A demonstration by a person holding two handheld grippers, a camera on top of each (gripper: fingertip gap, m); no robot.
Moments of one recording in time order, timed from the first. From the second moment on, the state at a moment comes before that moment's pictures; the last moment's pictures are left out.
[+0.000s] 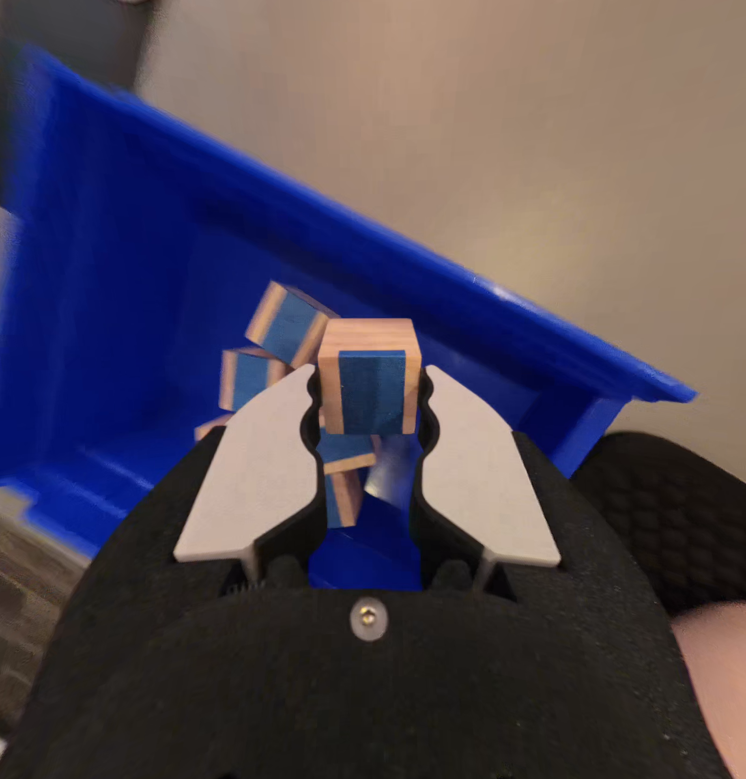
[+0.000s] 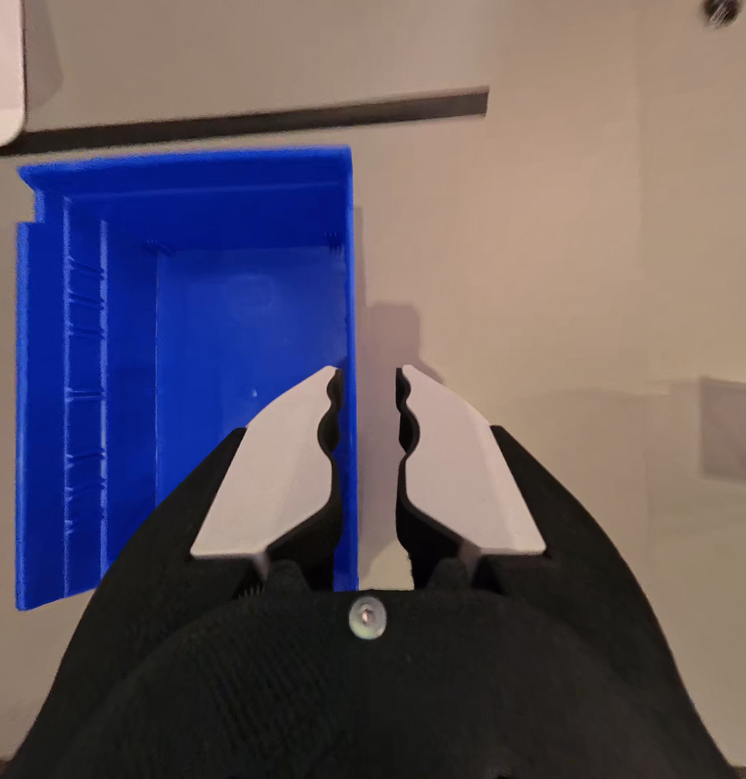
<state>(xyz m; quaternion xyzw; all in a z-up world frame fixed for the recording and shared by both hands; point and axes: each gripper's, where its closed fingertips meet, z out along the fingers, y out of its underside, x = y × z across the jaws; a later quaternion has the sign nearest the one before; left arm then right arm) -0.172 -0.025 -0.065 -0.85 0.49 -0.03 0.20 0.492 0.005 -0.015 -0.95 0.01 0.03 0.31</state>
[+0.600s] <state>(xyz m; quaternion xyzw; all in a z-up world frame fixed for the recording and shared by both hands) 0.001 -0.108 0.135 -0.57 0.43 -0.57 0.41 0.070 -0.102 0.118 -0.38 -0.58 0.11 0.71</state>
